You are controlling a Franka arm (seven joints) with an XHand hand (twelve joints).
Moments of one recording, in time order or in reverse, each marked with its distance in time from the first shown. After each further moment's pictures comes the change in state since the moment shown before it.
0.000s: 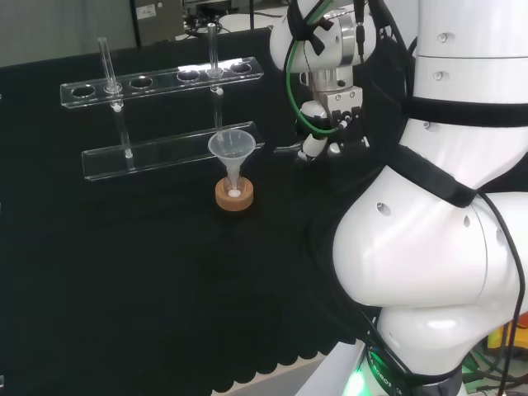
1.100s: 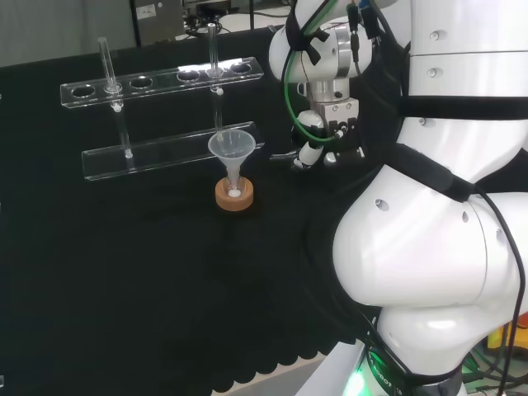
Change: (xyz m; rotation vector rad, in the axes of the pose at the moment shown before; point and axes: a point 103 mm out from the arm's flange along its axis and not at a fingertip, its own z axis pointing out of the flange) arm 0.004 0.015 0.025 0.013 0.034 -0.018
